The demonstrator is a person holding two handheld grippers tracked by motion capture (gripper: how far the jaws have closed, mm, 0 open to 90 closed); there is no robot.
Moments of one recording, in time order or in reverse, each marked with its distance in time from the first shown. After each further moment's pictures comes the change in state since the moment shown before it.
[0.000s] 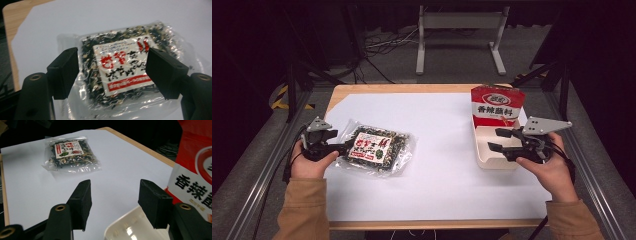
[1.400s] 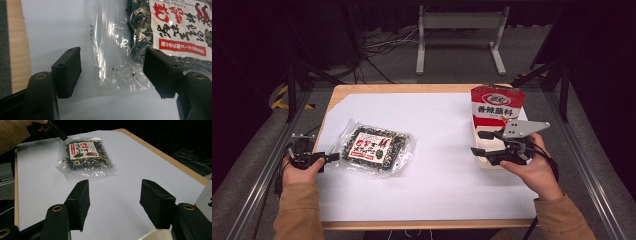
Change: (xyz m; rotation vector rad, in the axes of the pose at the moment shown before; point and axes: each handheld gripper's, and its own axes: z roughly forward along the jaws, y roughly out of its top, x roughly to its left) left arm 0.056 -0.062 0.028 0.200 -0.072 -0.388; right arm 0.020 0.012 0.029 0.001 0.081 -0.066
